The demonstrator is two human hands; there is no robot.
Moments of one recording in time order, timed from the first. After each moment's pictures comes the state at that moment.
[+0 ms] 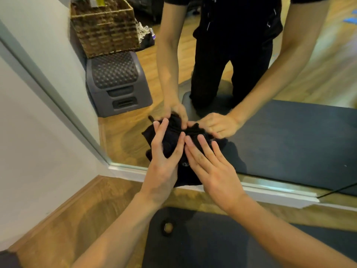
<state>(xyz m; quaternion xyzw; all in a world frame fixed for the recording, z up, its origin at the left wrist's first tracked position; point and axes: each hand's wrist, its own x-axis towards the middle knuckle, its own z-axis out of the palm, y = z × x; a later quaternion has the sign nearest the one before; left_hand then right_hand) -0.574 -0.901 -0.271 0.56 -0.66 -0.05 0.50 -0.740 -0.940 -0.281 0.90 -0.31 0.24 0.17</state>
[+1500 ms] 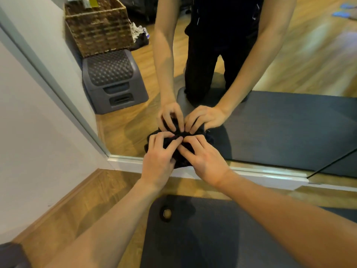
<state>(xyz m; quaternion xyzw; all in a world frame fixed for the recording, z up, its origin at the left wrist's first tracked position) -0.561 -0.895 -0.312 0.62 -0.71 0.05 0.32 -0.740 -0.941 -0.305 0.92 -0.27 0.26 0.09</state>
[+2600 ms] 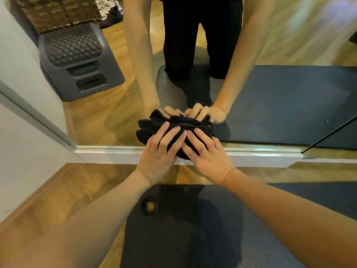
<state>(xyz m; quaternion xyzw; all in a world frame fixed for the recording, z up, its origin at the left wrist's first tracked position) -0.592 -0.930 -0.423 0.45 -0.79 0.30 0.28 -0.806 -0.950 -0.424 0.87 -0.32 0.26 0.26</state>
